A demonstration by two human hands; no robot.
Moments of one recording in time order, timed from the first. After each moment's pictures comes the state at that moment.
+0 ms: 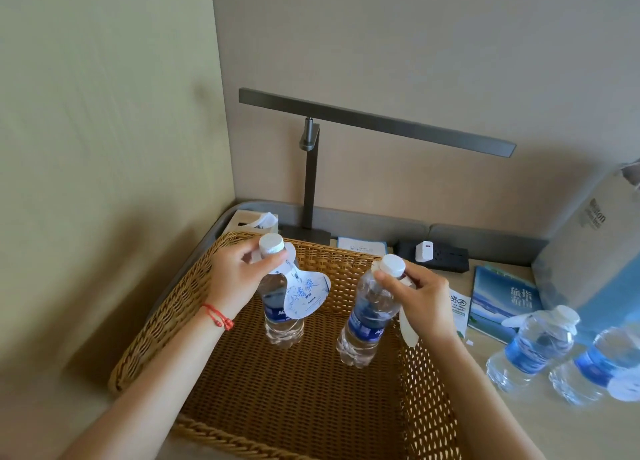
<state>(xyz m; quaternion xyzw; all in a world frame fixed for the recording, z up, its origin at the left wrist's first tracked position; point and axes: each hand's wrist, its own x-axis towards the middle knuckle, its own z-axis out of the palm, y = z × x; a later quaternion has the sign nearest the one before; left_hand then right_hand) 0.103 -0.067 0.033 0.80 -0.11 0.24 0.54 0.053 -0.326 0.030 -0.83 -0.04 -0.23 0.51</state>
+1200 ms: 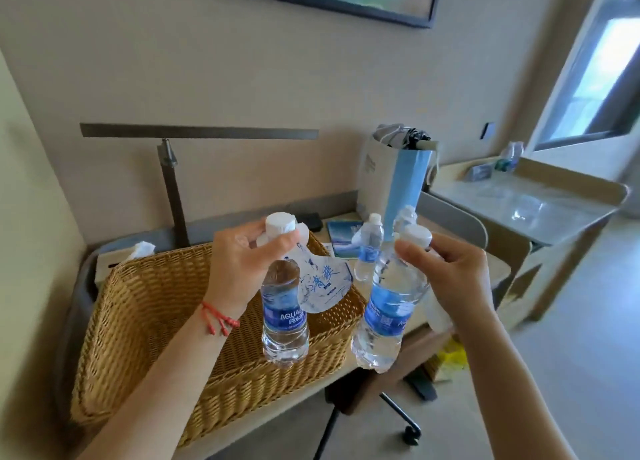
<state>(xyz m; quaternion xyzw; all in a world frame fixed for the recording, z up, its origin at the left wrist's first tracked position) -0.042 -0.090 0.118 0.62 -0.38 0.03 0.68 -0.217 -0.264 0.124 -0.74 0.20 -0.46 0.45</state>
